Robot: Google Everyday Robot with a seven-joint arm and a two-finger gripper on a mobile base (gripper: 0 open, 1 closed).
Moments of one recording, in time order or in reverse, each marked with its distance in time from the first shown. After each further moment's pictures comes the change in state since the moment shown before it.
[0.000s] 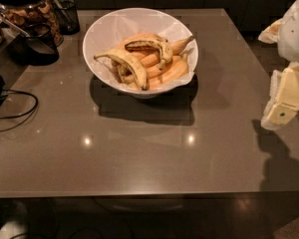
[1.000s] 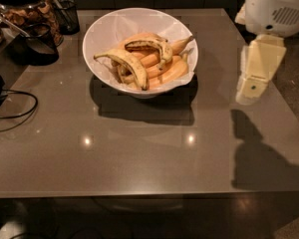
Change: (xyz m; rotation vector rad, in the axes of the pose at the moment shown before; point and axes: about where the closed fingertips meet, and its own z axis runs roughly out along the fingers) arm -0.045 -0.026 -0.004 -0.011 0.068 -0.037
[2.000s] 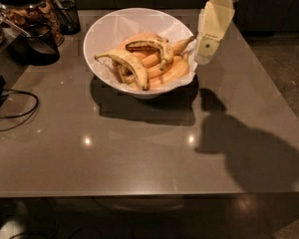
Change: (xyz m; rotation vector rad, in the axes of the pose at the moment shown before) arm -0.076 -0.065 0.002 -0.007 -0.101 -0.015
